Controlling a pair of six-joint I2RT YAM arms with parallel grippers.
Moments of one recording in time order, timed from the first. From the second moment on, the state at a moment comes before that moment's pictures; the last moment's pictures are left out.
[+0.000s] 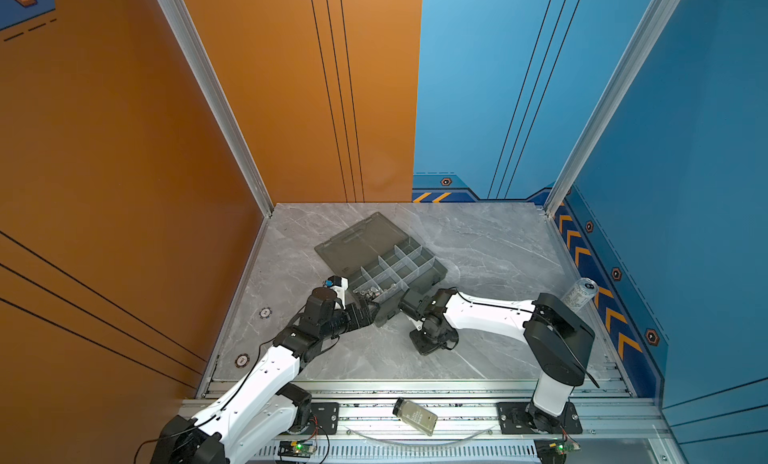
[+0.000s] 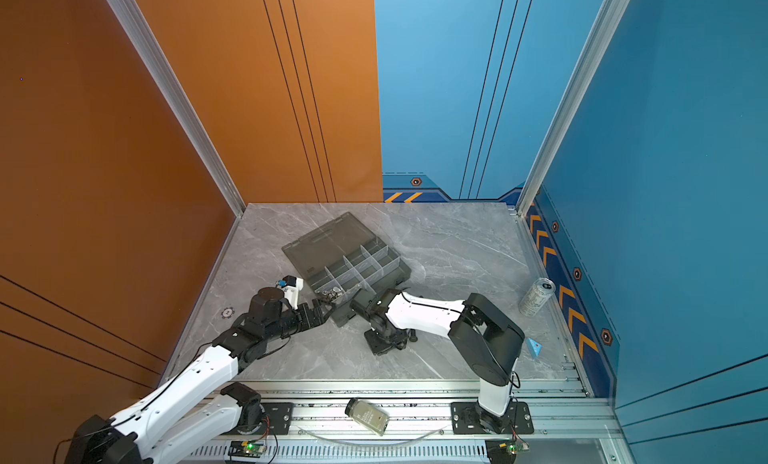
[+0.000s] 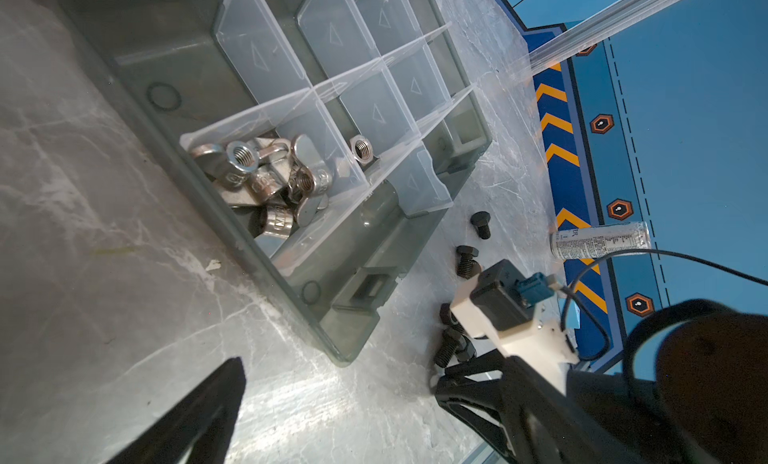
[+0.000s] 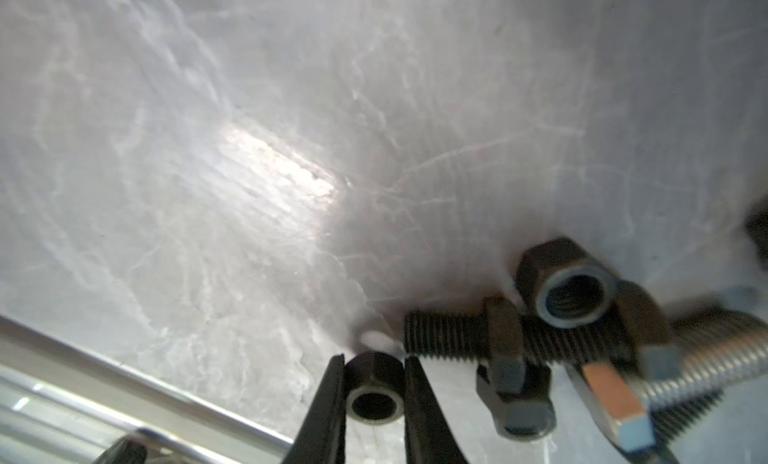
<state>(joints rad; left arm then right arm) -0.41 0.90 0.42 -0.16 0.29 -0.75 0.95 1.77 1.15 -0.85 -0.10 0.45</state>
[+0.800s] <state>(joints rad) -0.41 0.87 0.42 -0.16 0.29 -0.75 0.63 2.01 1.75 -0.77 -0.15 0.36</state>
